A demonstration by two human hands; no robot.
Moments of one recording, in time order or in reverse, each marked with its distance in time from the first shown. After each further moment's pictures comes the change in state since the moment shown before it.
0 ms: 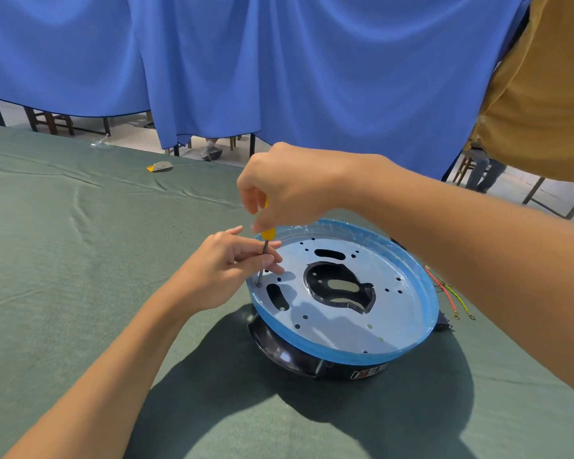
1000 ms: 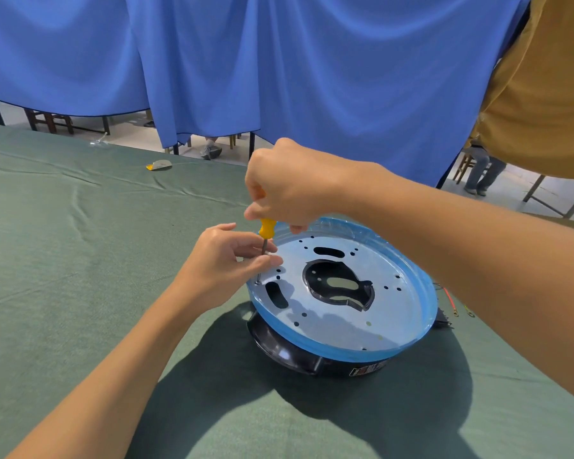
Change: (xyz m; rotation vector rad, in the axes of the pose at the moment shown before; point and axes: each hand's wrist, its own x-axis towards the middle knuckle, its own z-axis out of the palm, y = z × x) left_hand -0.001 0.004 0.009 0.096 0.208 0.008; right_hand 0.001 0.004 0.010 0.127 0.061 0.083
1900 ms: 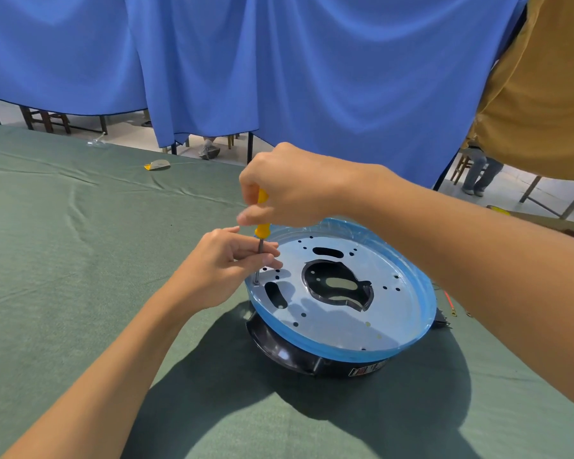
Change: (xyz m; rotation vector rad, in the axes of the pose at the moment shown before) left_hand 0.001 0.000 -0.003 -0.095 -0.125 -0.025; right_hand -0.002 0.000 0.002 -0.024 0.018 -0.058
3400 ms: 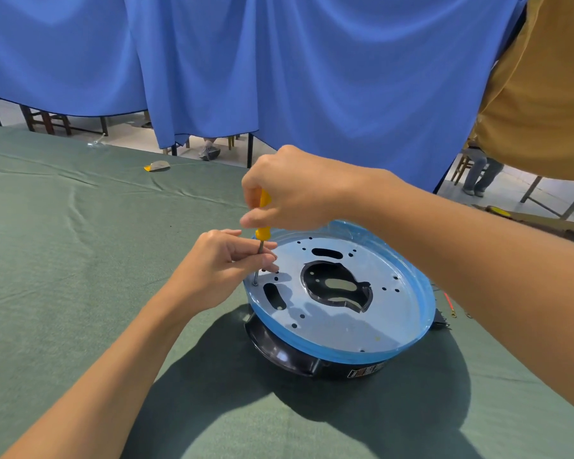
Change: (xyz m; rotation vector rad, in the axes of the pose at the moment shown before) left_hand -0.002 0.006 -0.001 -0.022 0.019 -0.013; right_hand -0.005 0.001 0.001 0.031 0.008 0.014
